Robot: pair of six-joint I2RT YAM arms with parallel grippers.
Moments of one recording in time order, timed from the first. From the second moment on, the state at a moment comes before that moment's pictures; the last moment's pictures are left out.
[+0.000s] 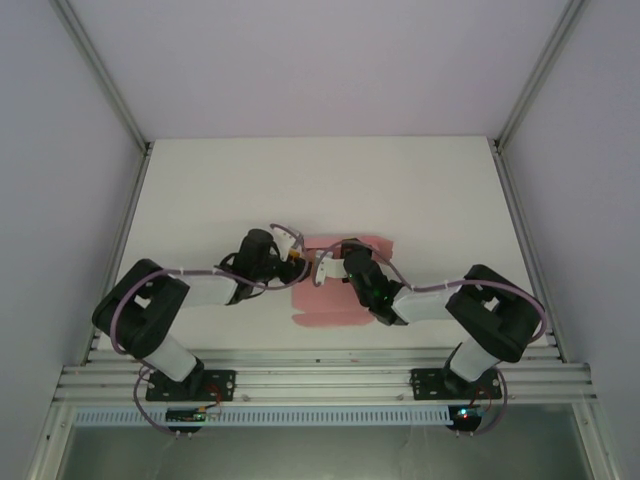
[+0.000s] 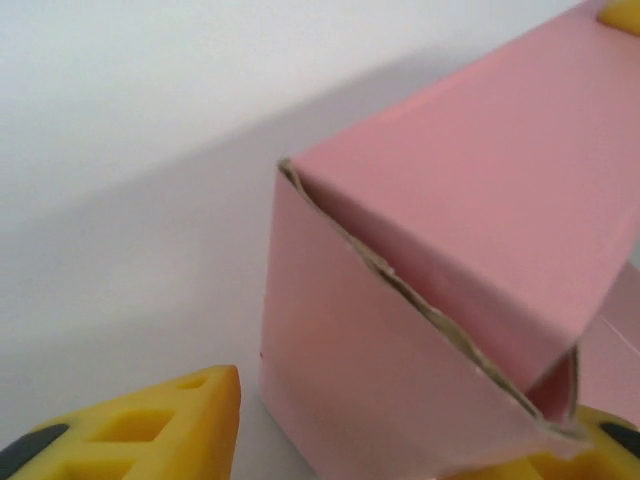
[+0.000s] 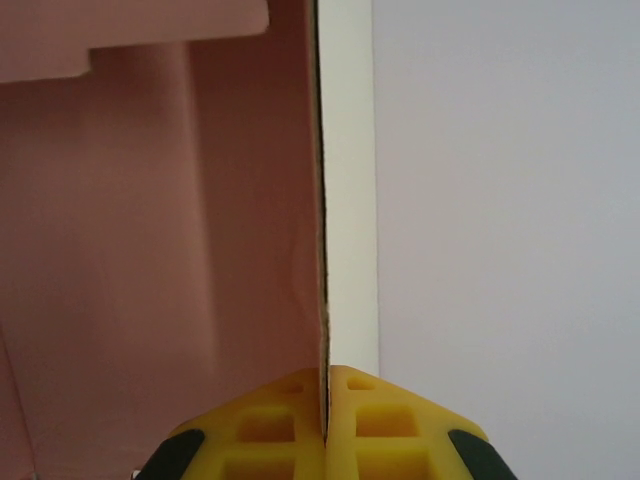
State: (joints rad) left arm -0.62 1.57 0.56 0.44 0.25 -0.19; right arm 0.89 1.57 0.54 0.66 0.60 -1.20
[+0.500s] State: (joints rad) left arm -0.73 1.61 0.56 0.52 -0.09 -0.12; right arm 0.88 1.57 0.56 0.59 0.62 -1.14
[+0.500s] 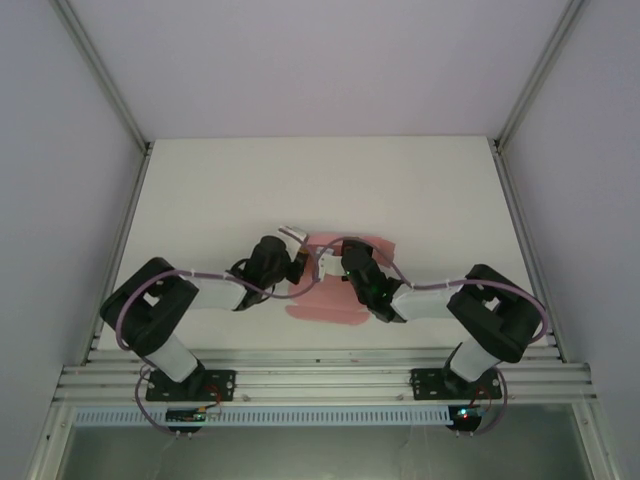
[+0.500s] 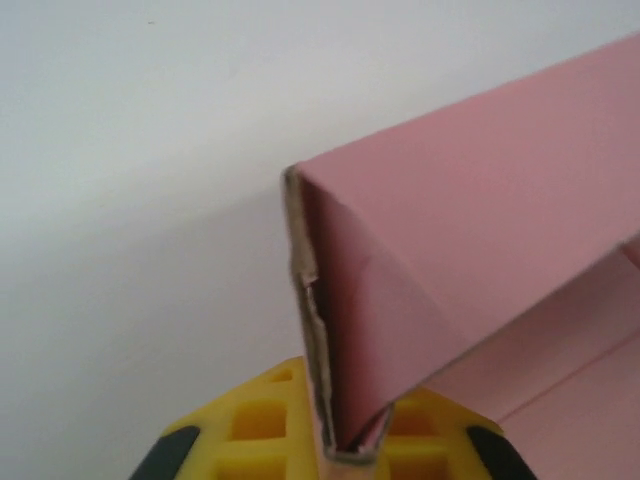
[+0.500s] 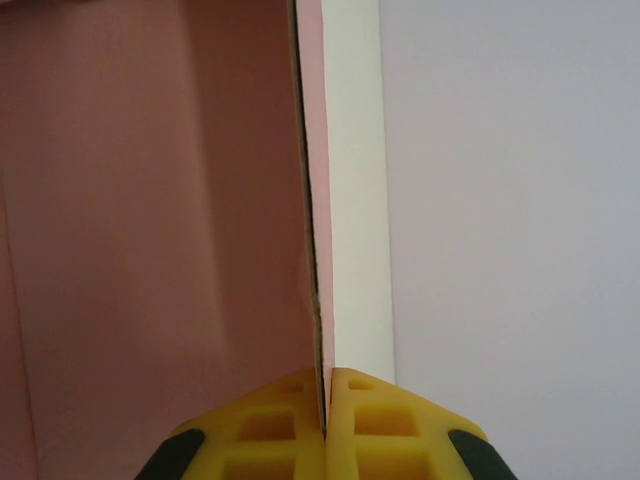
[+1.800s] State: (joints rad) left arm -0.85 1.71 0.59 0.58 -0.45 -0.33; right arm 0.86 1.52 0.63 0.38 0.58 -0.98
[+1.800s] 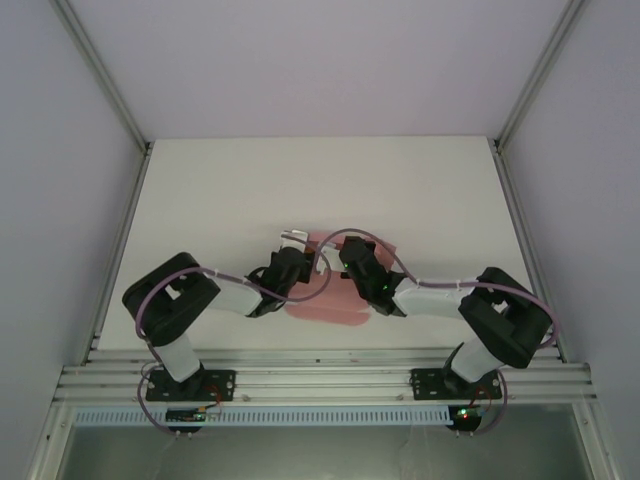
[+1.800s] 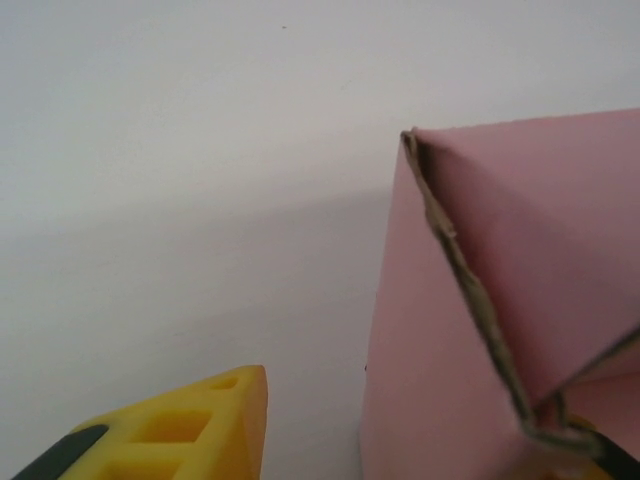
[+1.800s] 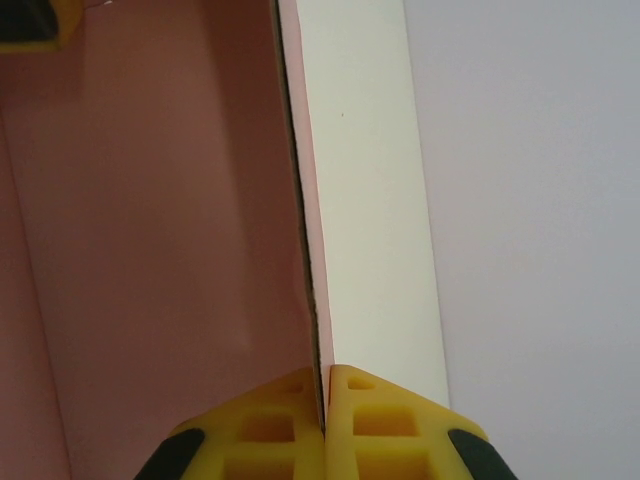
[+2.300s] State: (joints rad) left arm -0.84 1.73 0.60 0.62 -0.37 -0.29; right arm 0.84 1.31 0.64 0.13 0.38 -0.68
